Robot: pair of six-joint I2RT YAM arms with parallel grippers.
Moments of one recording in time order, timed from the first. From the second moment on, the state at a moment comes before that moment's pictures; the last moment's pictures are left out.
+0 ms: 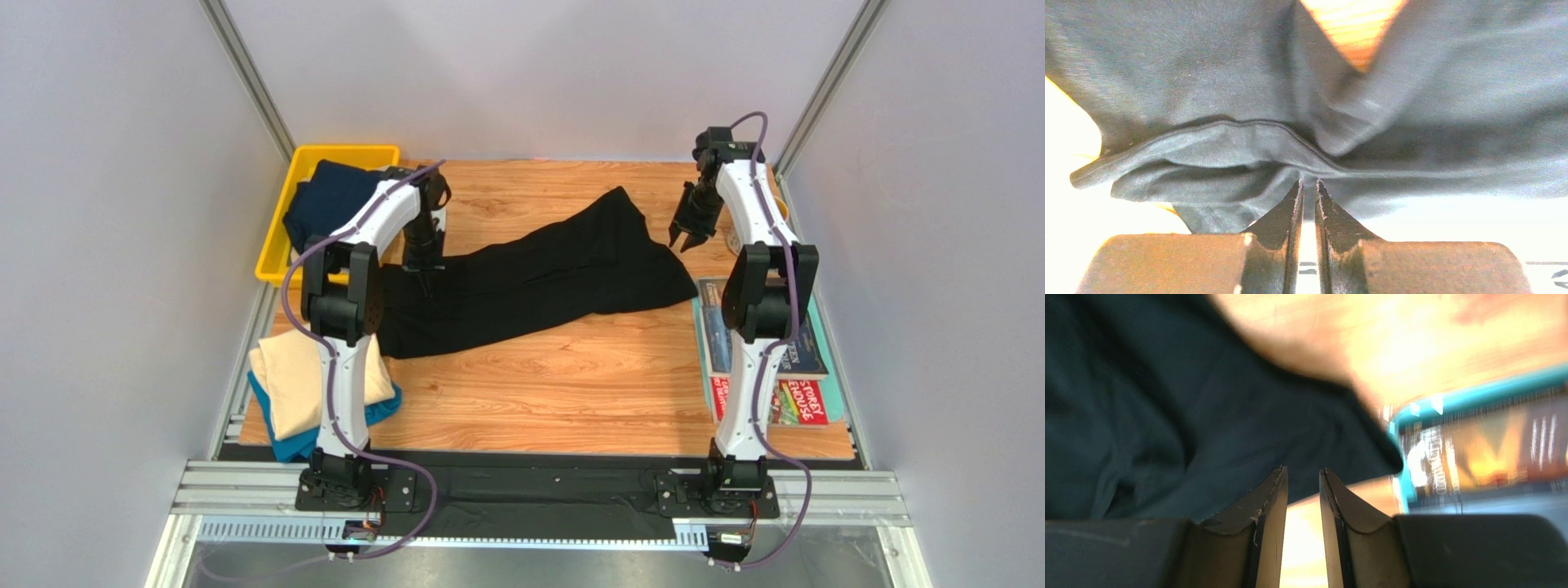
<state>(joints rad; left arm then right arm) -0.23 2.24 1.89 -1.27 0.02 -0.21 -0.02 2.29 2.17 -1.21 -0.05 0.42</state>
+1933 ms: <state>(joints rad) -0.83 2.26 1.81 -1.28 0.16 -0.18 0.02 2.67 2.48 -0.91 -0.40 0.58</state>
